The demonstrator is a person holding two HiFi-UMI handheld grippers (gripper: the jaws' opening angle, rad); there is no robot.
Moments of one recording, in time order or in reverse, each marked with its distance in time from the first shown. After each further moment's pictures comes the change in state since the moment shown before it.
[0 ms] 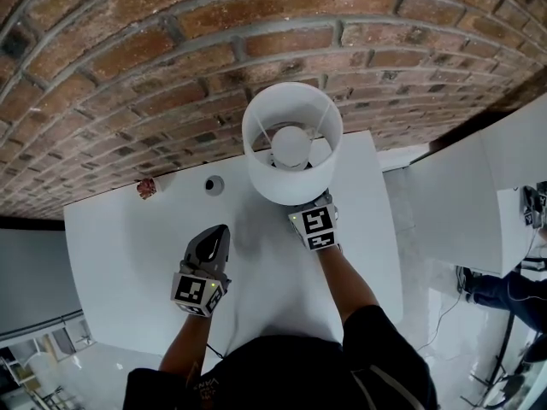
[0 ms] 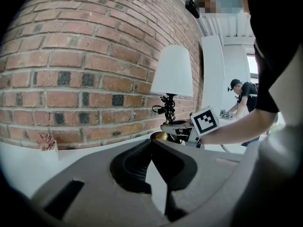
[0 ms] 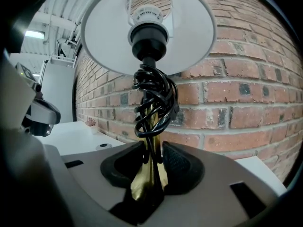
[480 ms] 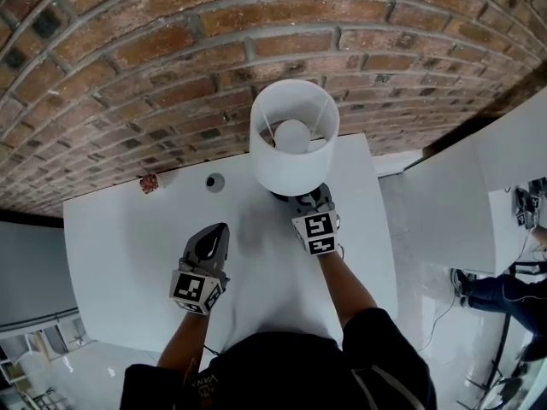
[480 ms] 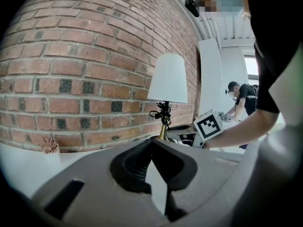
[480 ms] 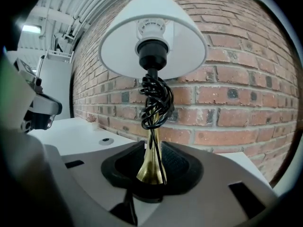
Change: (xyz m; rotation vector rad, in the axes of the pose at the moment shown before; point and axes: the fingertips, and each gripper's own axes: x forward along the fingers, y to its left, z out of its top) left arm -0.018 -0.008 0.009 0.012 -0.040 -0.009; right arm -0.030 0.002 -0.007 -0.009 0.050 -0.056
